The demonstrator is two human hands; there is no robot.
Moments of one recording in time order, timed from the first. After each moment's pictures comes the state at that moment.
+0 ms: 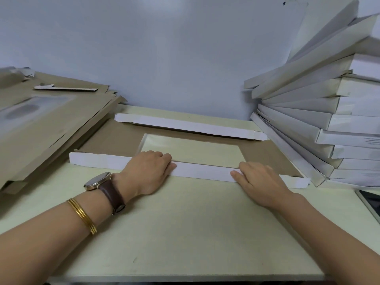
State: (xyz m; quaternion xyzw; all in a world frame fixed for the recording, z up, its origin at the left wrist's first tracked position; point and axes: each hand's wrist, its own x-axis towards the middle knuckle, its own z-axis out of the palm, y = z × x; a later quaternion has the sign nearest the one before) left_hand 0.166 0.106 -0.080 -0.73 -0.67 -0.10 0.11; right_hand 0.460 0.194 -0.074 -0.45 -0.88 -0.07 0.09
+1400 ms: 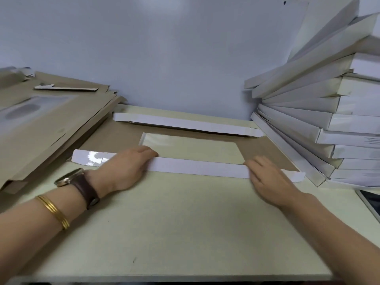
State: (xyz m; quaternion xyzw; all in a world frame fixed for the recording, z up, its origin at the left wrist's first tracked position) left_hand 0.119 0.091 -0.078 -0.75 -0.63 -0.18 0.02; right_hand 0.482 0.205 -0.072 -0.42 -0.90 -0.04 0.14
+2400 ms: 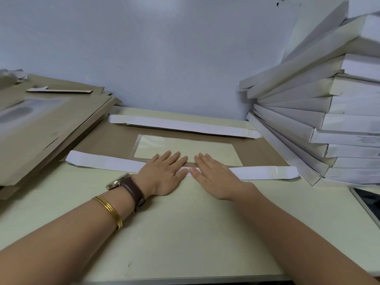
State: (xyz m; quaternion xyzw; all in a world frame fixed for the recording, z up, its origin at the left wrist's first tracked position) left_hand 0.196 0.133 -0.092 -0.72 -0.69 -0.02 -0.05; right_hand 0.377 0.195 -0.091 -0.42 -0.90 0.10 0.01
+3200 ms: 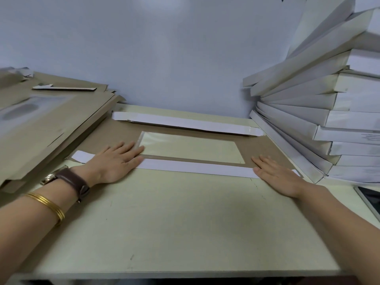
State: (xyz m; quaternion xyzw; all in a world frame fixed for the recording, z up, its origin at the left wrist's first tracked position) left_hand 0.088 0.100 -0.090 -0.64 -0.76 -0.01 -0.09; right_hand 0.521 0.243 -0.079 -0.54 -0.83 0.12 -0.02
